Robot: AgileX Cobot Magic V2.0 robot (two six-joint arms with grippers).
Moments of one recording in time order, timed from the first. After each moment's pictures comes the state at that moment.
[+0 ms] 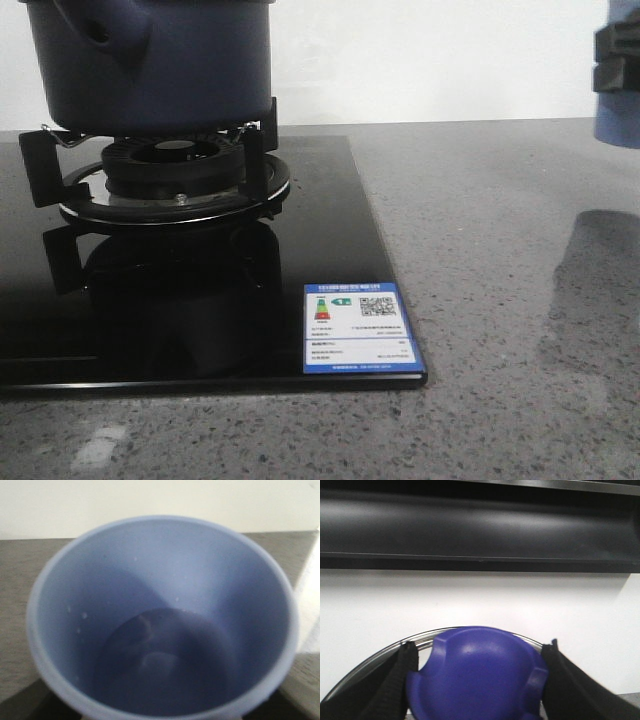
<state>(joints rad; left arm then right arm) -0.13 1.02 -1.05 -0.41 0.05 0.38 0.07 1.35 -0.68 0.35 -0.29 -0.32</state>
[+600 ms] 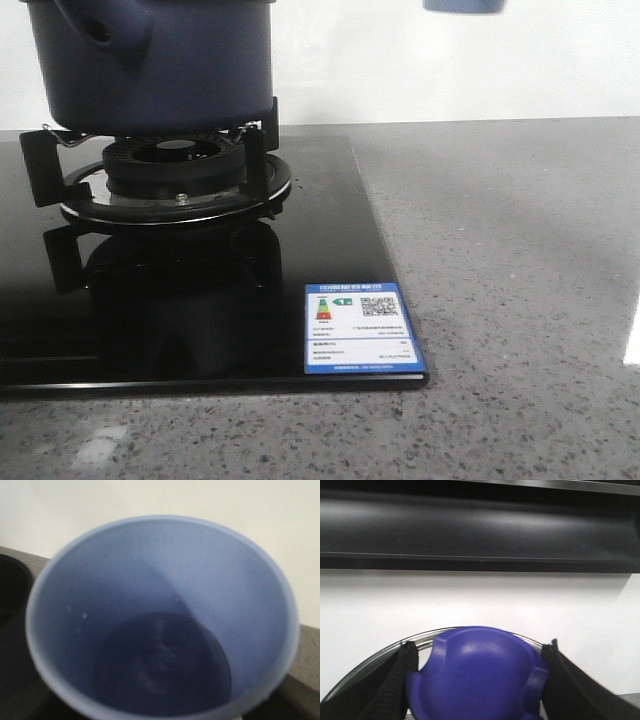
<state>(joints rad) -0.13 1.02 -1.05 -0.41 0.05 0.38 0.35 1.31 -1.03 0.26 0.04 -0.32</state>
